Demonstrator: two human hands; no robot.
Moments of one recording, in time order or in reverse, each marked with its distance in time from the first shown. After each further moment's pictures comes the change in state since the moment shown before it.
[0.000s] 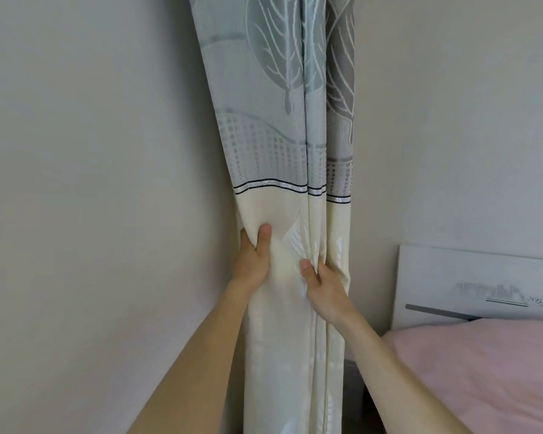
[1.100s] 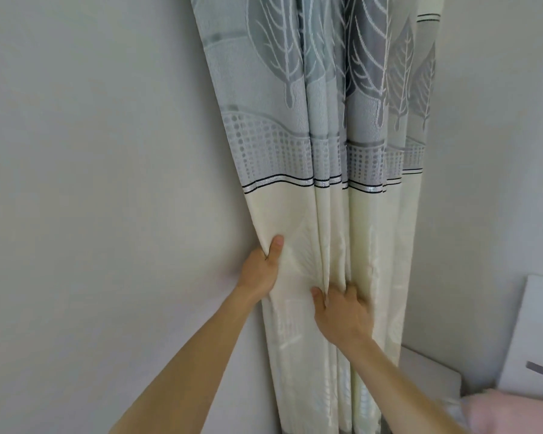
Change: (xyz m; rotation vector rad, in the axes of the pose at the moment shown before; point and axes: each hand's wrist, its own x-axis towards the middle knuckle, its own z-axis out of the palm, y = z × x) left_hand 0.071 -0.061 0.035 0.282 0.223 -0.203; right_hand 0.118 0.115 0.028 -0.650 -0.229 -0.001
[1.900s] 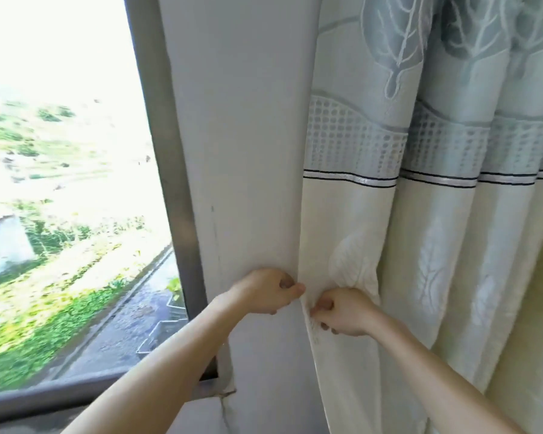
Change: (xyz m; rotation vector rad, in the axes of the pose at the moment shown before) left_hand -0.382 -0.026 -0.349 0.824 0.025 -0.485; right_hand -0.317 -0.287 0.025 0.137 -0.783 -0.817
